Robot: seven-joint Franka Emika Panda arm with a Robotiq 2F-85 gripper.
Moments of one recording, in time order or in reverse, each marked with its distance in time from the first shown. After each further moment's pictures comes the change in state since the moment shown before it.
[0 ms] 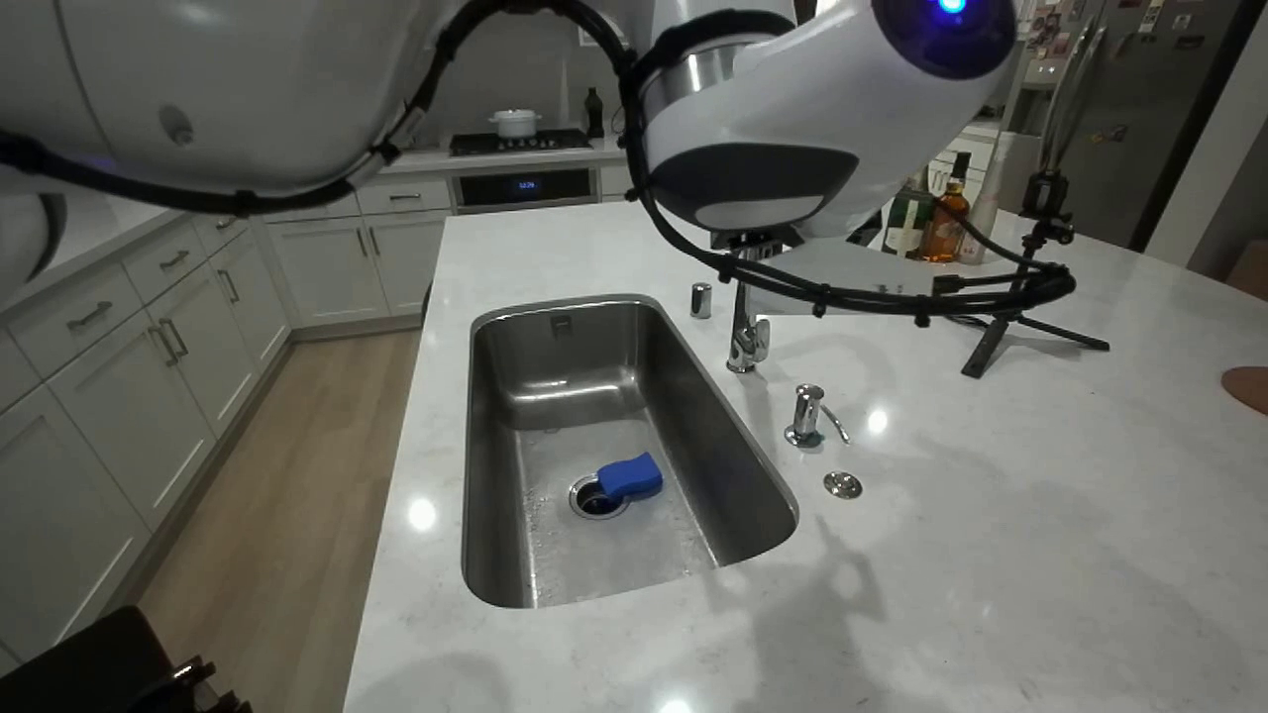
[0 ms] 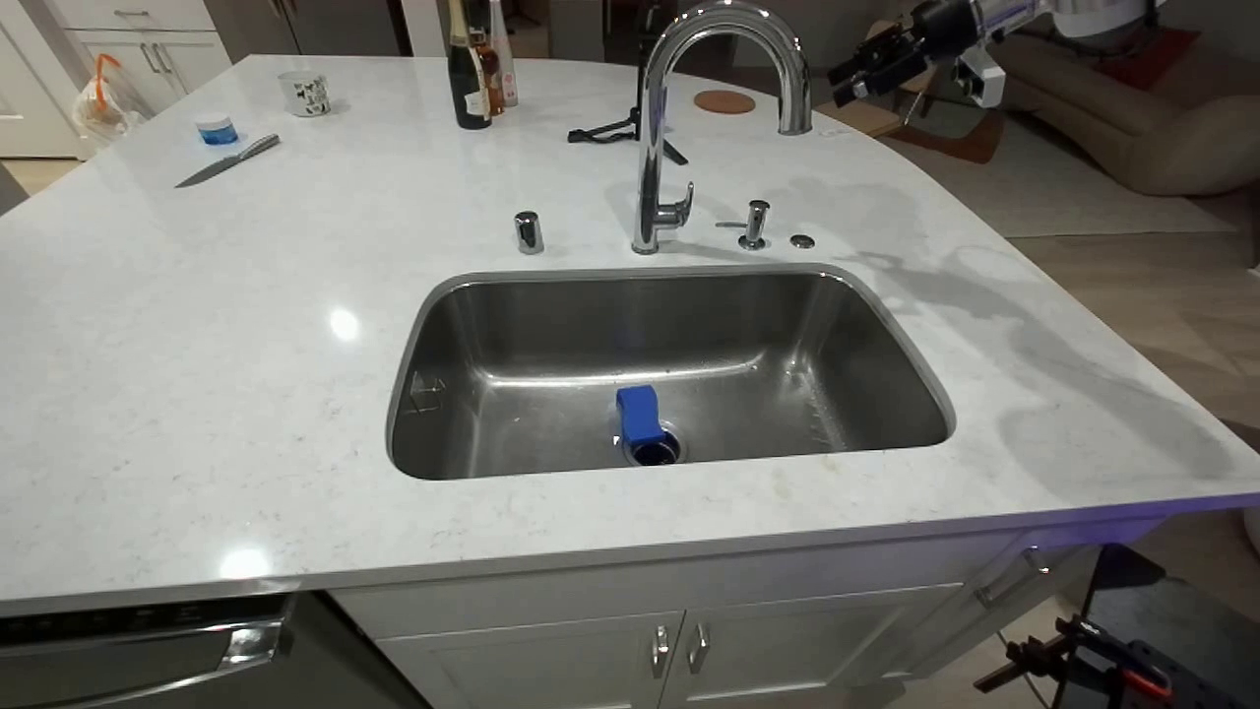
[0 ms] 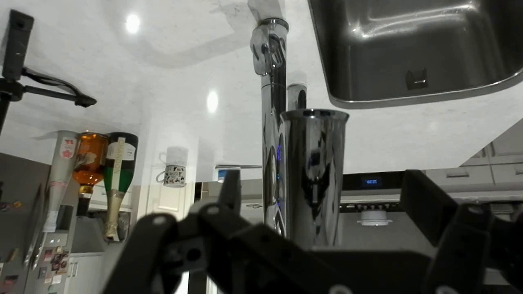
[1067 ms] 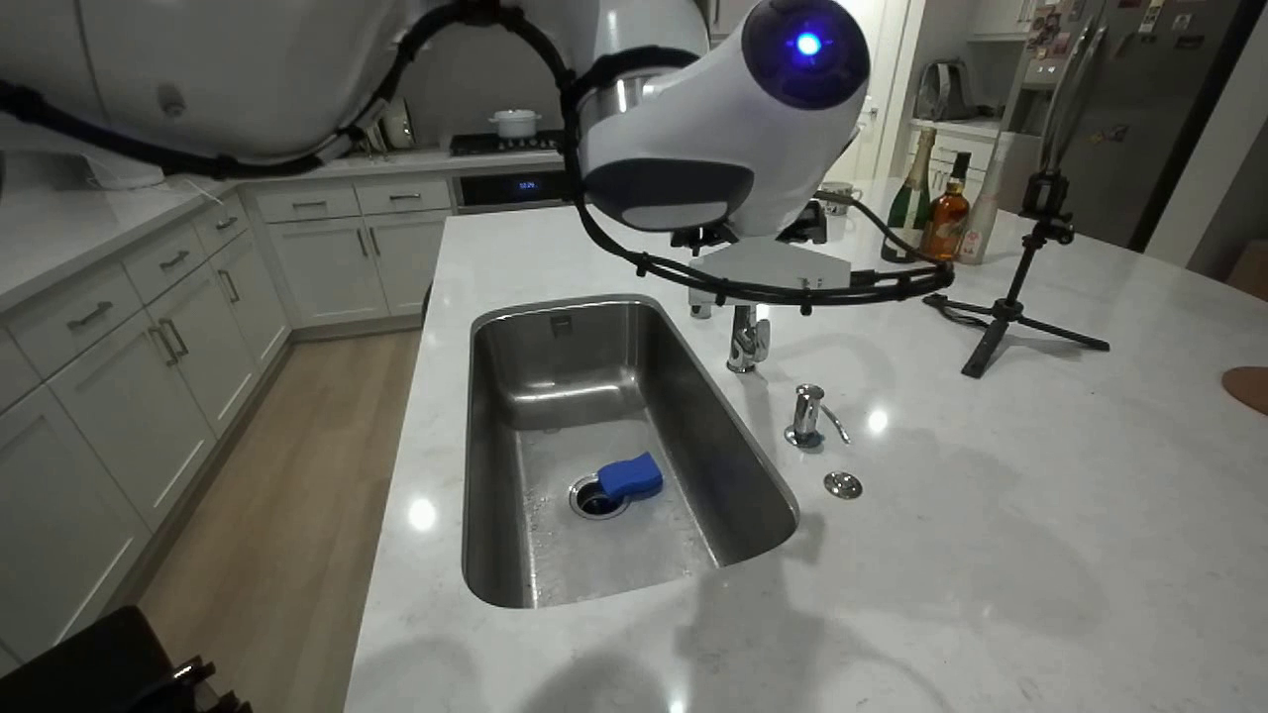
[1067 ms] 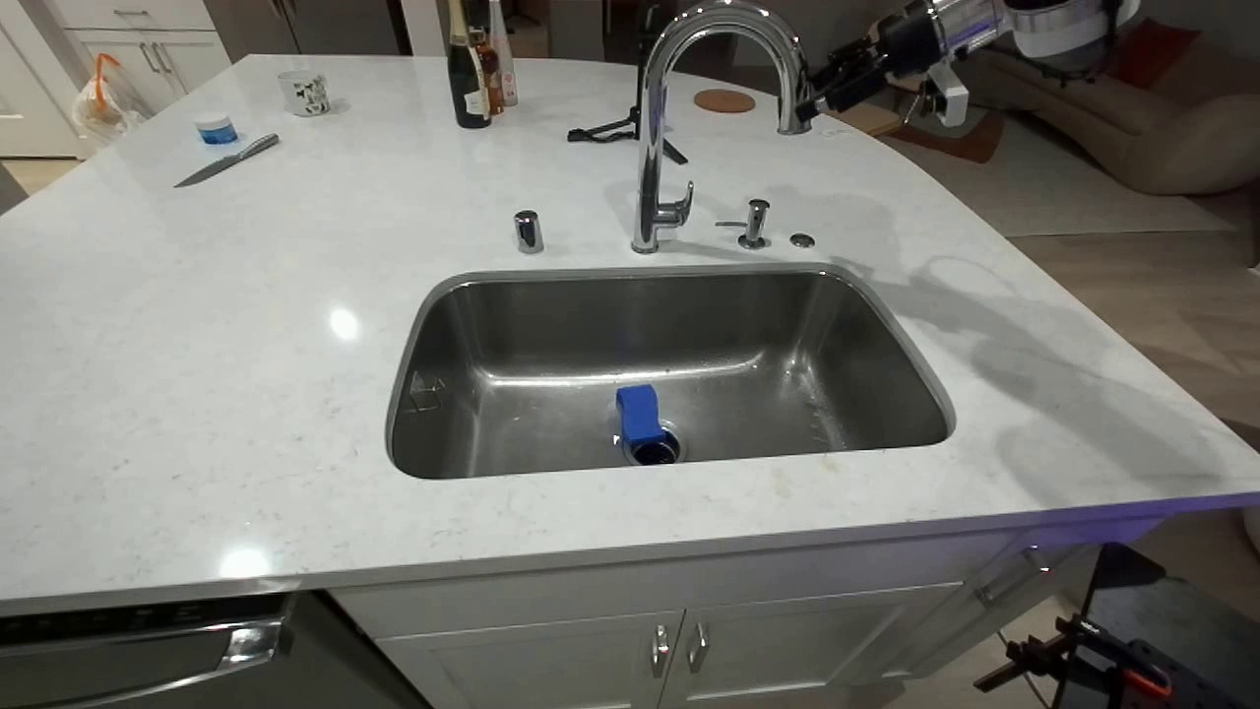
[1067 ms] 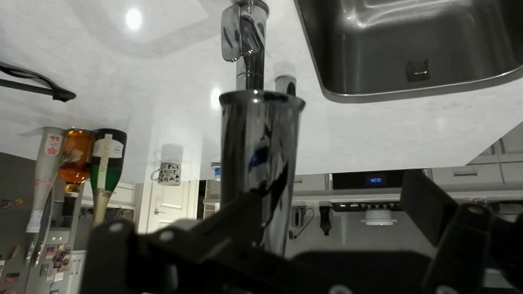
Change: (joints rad) arm 0.084 -0.082 0.014 -0.174 0.030 0.160 -0.011
